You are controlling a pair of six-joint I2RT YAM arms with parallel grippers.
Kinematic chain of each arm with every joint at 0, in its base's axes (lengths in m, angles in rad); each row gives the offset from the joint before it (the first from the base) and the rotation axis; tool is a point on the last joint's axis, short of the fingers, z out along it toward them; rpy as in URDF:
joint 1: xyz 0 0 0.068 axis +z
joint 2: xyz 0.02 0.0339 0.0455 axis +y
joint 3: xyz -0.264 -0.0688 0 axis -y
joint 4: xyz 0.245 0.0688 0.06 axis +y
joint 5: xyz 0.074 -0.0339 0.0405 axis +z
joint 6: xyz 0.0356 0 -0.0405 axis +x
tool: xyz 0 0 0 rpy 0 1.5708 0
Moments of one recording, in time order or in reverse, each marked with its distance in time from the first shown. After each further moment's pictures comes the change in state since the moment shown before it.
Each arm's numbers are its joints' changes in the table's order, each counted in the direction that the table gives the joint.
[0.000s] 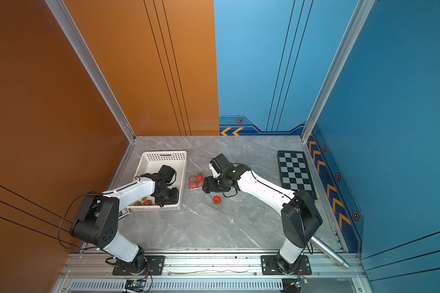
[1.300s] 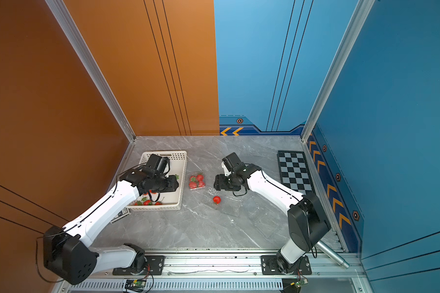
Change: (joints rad) left arm -0.145 -0.313 0.211 0.158 0.001 0.006; right arm -0.133 -0.089 -0.117 -0.001 -0.001 0.000
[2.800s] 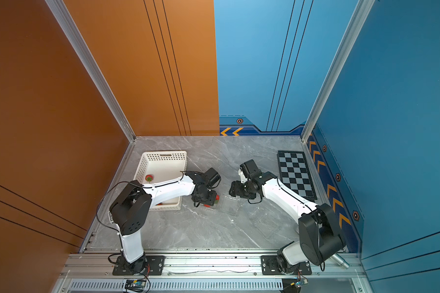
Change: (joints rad) left arm -0.341 0.584 0.172 -0.086 0.064 -0.107; right arm -0.124 -0.122 -0.214 0.002 0.047 -0.027
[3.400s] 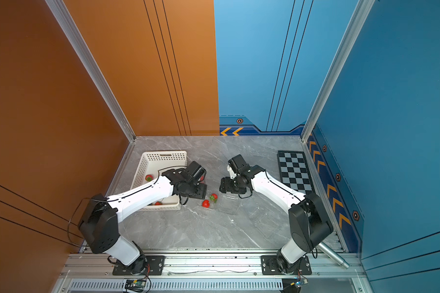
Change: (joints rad) left arm 0.087 -0.312 -0.106 -0.001 0.012 0.002; right arm 0.092 0.134 0.179 0.031 -0.017 -0.014
